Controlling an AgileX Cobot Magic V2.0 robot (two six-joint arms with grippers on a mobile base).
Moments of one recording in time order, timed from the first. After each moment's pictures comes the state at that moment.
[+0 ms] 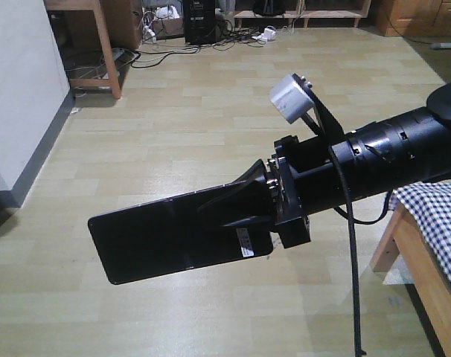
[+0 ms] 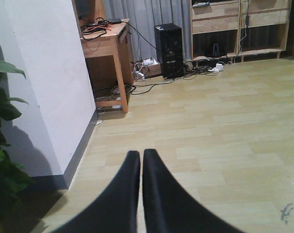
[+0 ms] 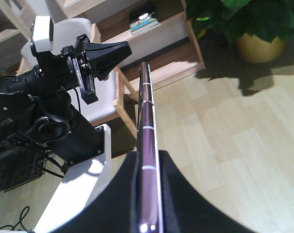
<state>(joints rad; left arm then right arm) 0.08 -0.02 0.03 -0.03 0.18 0.15 0.33 1.48 -1.12 1.24 1.20 -1.25</state>
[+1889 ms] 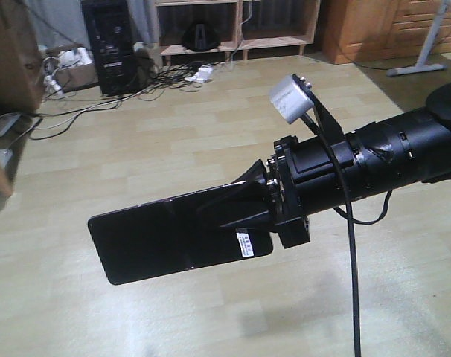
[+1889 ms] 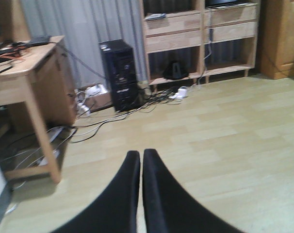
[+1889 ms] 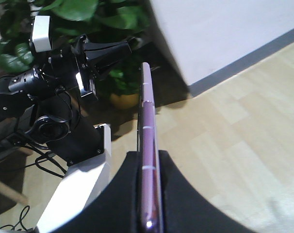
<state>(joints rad) 0.08 -0.02 0.03 -0.03 0.18 0.15 0.33 1.48 -1.12 1.24 1.20 -1.25</state>
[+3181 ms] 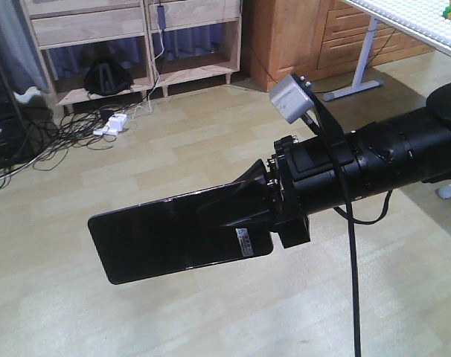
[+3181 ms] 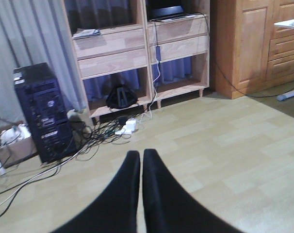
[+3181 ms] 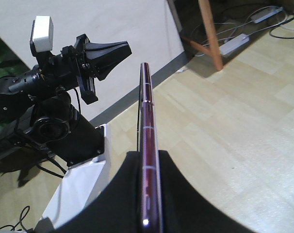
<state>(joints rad) 0.08 -0.02 0.03 -0.03 0.18 0.15 0.33 1.48 -1.12 1.24 1.20 -1.25</state>
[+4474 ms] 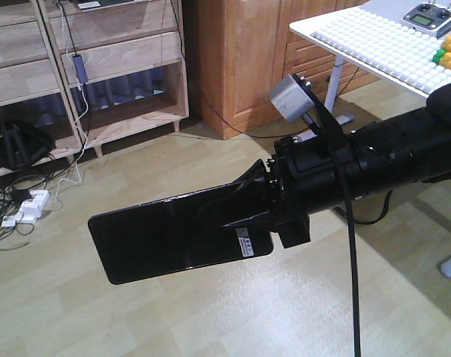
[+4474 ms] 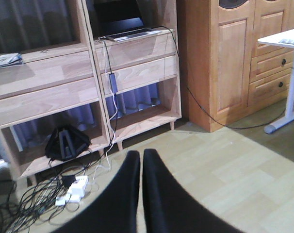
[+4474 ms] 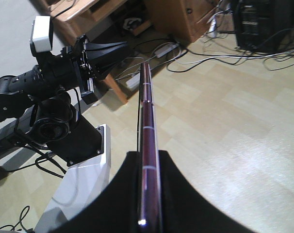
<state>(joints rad) 0.08 -0.02 0.03 -0.03 0.18 0.15 0.33 1.48 -1.12 1.24 1.20 -1.25</state>
